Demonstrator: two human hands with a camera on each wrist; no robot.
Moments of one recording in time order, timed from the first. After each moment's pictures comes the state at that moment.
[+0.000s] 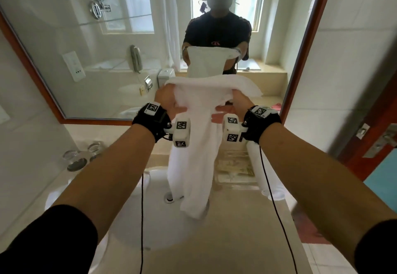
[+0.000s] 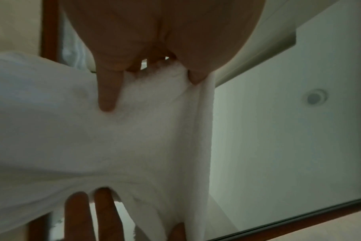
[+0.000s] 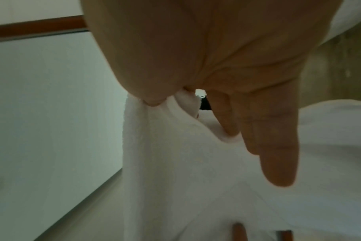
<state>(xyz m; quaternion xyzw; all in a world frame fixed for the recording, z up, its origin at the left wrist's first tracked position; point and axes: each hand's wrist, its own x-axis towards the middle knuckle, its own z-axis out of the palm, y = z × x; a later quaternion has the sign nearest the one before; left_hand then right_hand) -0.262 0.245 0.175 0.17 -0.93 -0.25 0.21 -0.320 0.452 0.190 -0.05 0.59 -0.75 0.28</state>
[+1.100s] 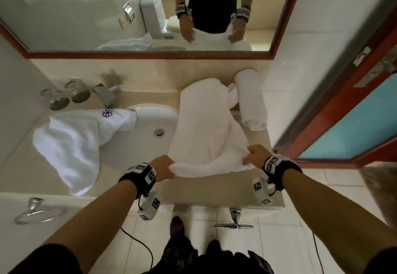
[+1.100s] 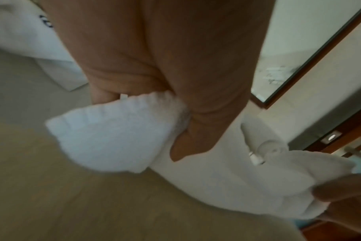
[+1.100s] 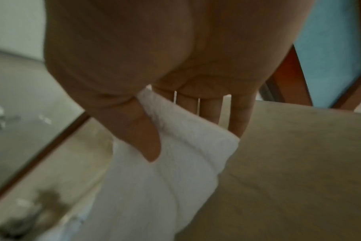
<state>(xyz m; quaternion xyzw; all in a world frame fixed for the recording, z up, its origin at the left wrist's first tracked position) -0.091 0.344 -0.104 0.18 -0.91 -0.25 -0.28 -0.244 0.645 -0.107 -0.05 0.88 -0.33 0.33</state>
